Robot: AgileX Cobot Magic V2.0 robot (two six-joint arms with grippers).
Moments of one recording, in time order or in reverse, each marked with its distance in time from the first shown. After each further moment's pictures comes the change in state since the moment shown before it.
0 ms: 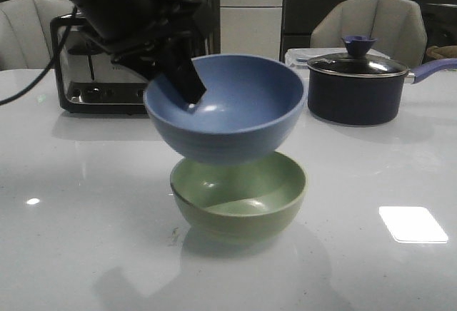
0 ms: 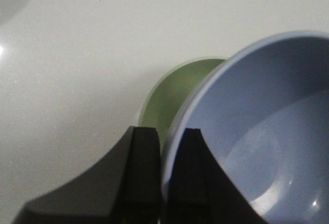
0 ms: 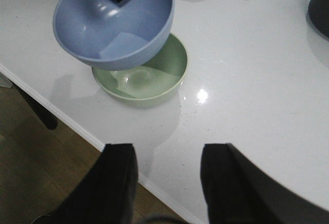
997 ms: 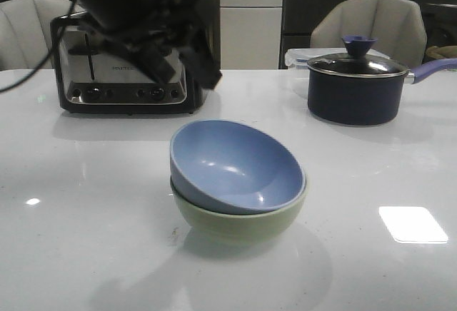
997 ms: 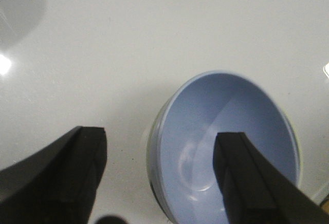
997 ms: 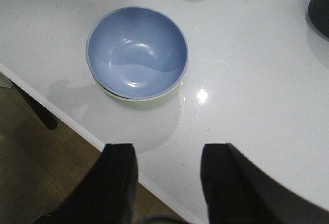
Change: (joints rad) left arm -0.004 -0.080 0.010 0.014 -0.043 0.002; right arm 0.000 0.000 0.000 0.000 0.000 0.000
